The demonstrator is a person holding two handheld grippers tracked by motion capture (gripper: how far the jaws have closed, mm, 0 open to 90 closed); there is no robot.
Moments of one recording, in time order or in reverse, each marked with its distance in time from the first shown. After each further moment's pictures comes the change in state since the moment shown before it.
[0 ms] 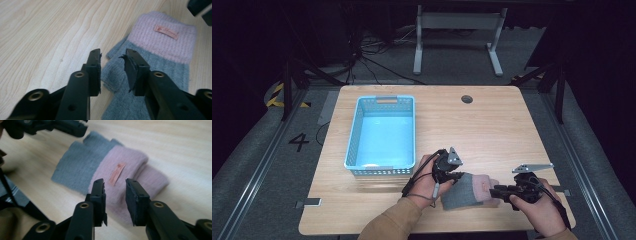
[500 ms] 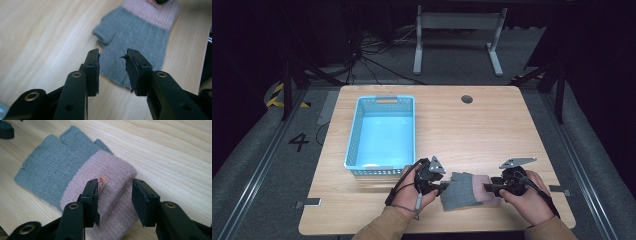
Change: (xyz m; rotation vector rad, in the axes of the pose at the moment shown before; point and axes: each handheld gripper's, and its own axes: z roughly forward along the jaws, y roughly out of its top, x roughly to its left) left arm -0.009 -0.038 -0.035 0.063 -0.026 -0.110; right arm -0.007 0.015 0.032 0.051 -0.108 -0.129
